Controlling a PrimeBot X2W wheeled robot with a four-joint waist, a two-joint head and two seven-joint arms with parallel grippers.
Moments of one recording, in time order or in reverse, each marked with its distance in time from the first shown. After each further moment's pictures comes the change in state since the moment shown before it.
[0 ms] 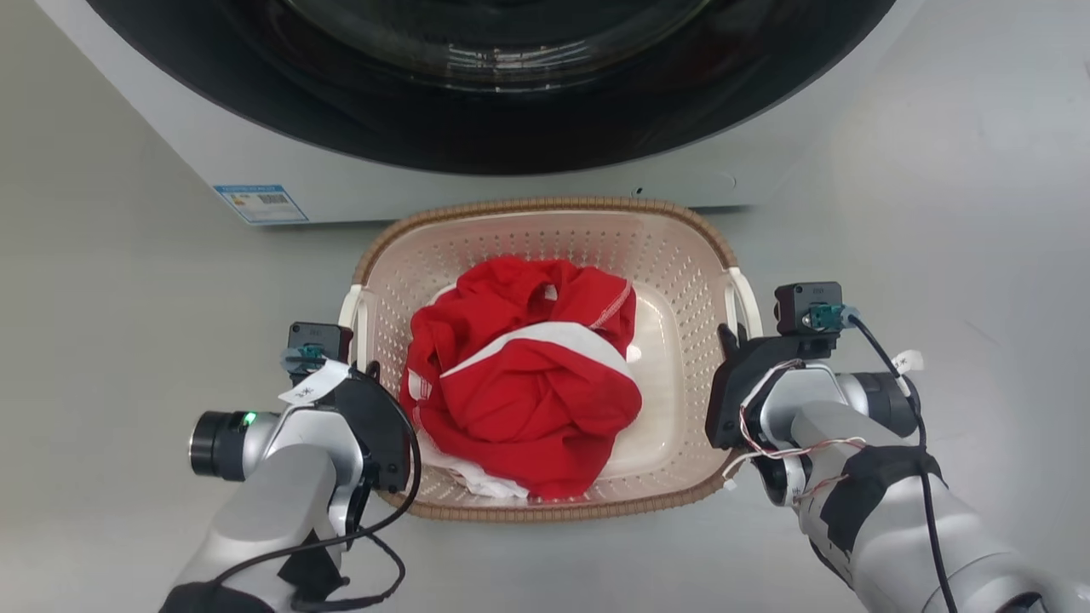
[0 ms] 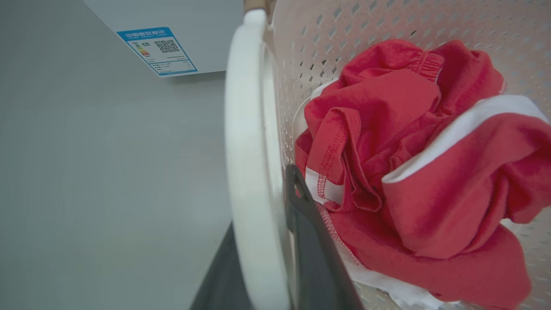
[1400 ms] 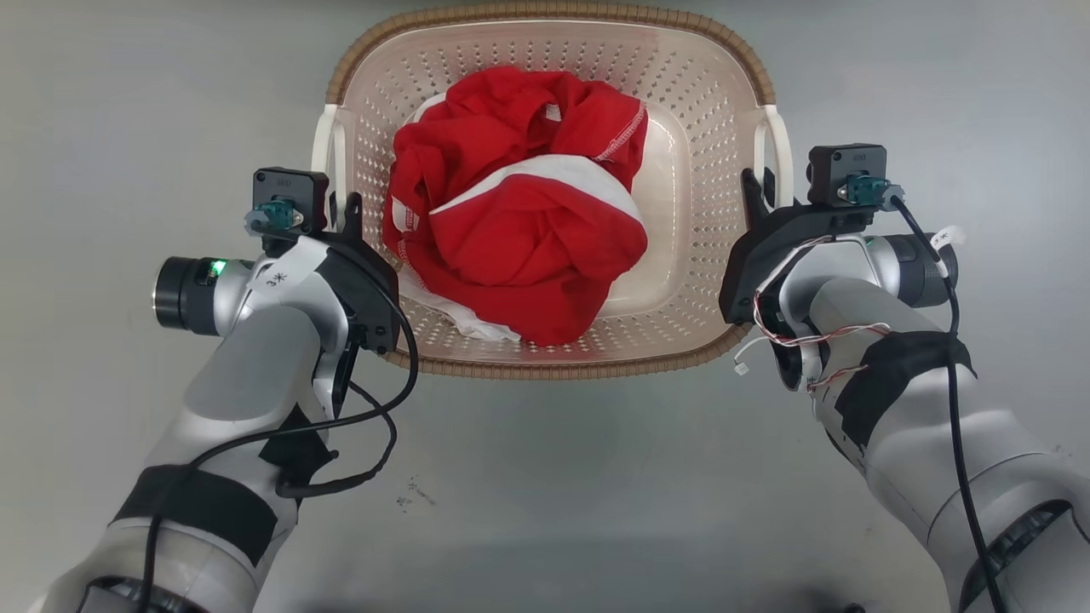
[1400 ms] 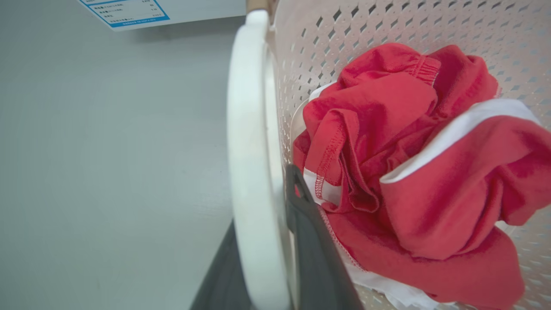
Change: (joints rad) left arm -0.248 -0.001 0.003 0.029 0.021 0.000 -0.094; right arm -0.224 -0.004 0.009 0.057 -0.032 0.003 -0.105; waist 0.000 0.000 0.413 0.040
